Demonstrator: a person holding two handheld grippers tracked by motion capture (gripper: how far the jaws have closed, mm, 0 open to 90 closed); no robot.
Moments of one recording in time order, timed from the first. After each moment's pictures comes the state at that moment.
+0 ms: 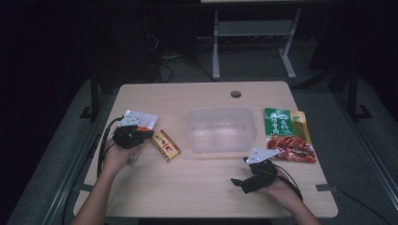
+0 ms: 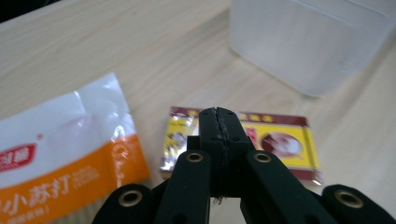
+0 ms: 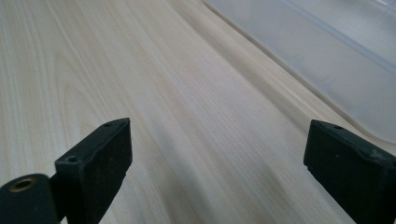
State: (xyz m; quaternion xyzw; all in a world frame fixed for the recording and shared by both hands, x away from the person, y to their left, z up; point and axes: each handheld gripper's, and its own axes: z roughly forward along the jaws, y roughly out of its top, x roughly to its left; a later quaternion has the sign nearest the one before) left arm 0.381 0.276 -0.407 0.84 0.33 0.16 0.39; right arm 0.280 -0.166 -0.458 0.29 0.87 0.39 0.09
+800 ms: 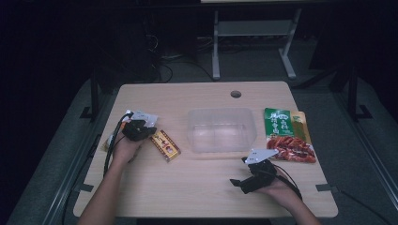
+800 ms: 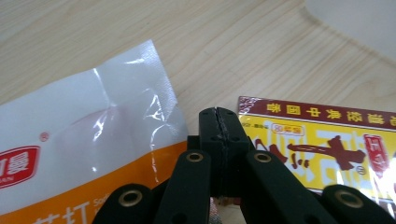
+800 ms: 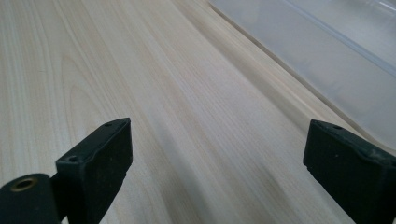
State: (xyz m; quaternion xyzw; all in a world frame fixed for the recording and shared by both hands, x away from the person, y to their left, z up) left arm 0.429 0.273 -0.451 0.85 0.36 0.16 0.35; right arm 0.281 -0.164 -0.458 0.28 0.87 0.40 0.09
